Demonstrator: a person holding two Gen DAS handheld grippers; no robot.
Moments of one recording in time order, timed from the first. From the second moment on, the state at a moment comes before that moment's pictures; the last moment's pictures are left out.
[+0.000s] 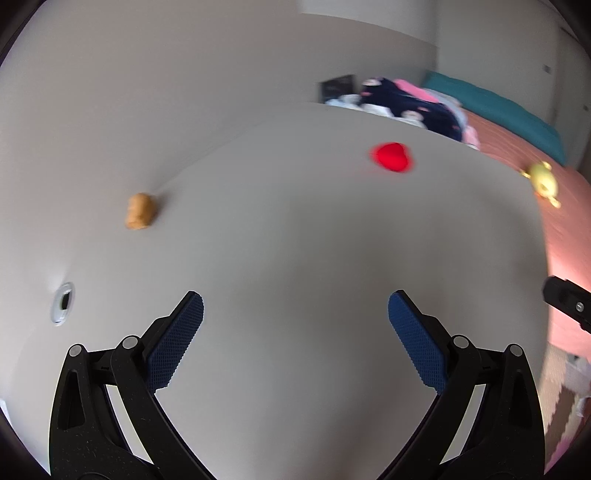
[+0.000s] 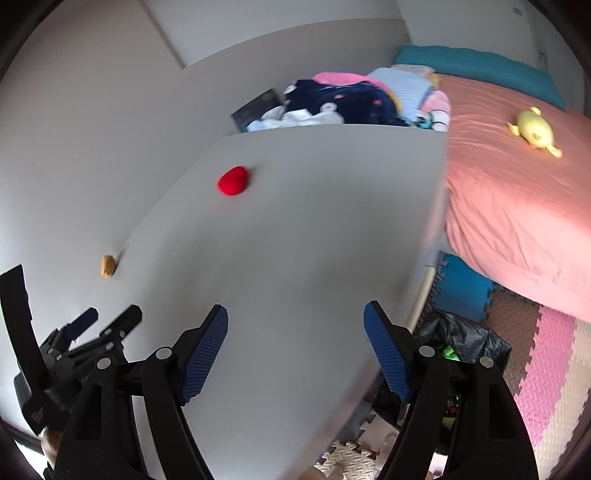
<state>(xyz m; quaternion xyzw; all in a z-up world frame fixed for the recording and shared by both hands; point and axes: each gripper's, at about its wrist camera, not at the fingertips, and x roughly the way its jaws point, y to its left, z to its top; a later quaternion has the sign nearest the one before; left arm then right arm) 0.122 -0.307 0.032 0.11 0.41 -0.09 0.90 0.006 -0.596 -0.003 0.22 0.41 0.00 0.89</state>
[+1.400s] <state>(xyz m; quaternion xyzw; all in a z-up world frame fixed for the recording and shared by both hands) 0.273 -0.206 0.010 0.05 0.43 0.07 0.90 0.222 -0.515 -0.009 0.12 0.43 0.00 0.89</state>
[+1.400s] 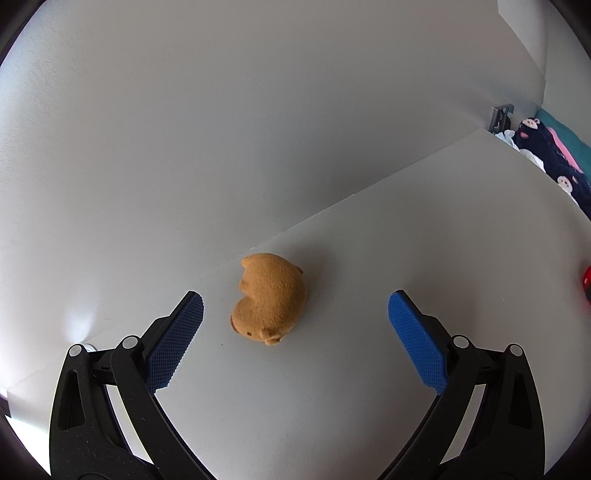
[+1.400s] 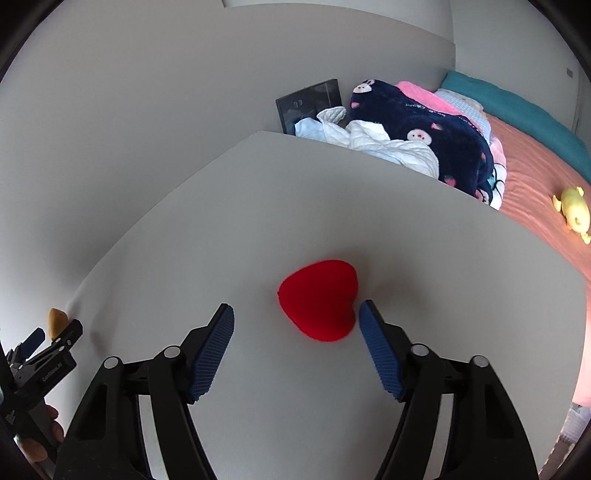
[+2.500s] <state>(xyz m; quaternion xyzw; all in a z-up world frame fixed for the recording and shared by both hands) 0.209 -0.227 0.042 0.03 0.42 -0.01 0.91 0.094 -0.560 0.017 0.18 0.42 0.02 0.89</state>
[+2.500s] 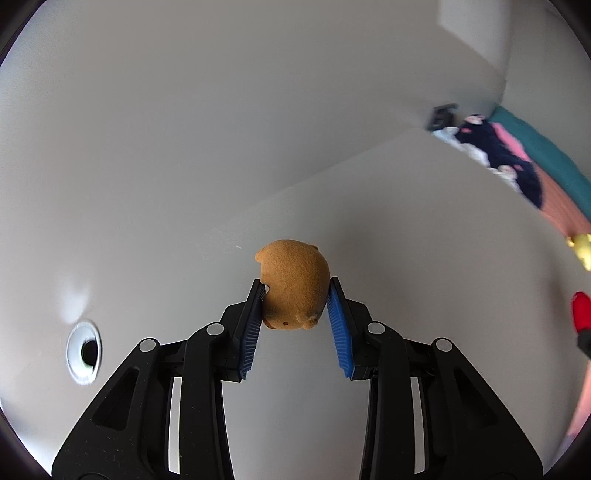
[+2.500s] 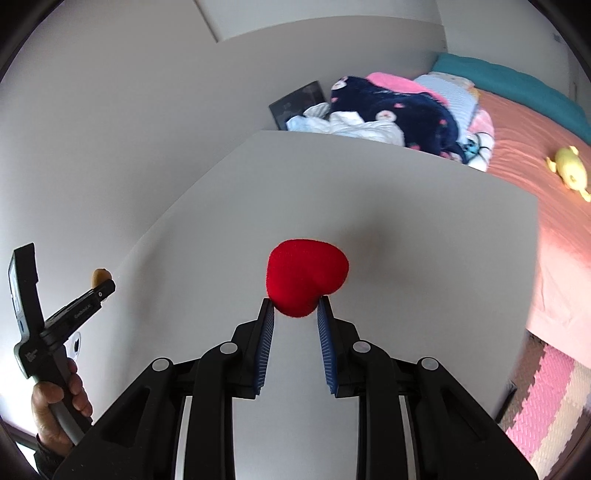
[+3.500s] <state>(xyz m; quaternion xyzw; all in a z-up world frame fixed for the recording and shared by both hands) 0.011 -0.494 0.074 0.15 0.38 -0.26 0.88 -0.133 -0.720 0.021 0.26 0.37 -0.08 0.89</state>
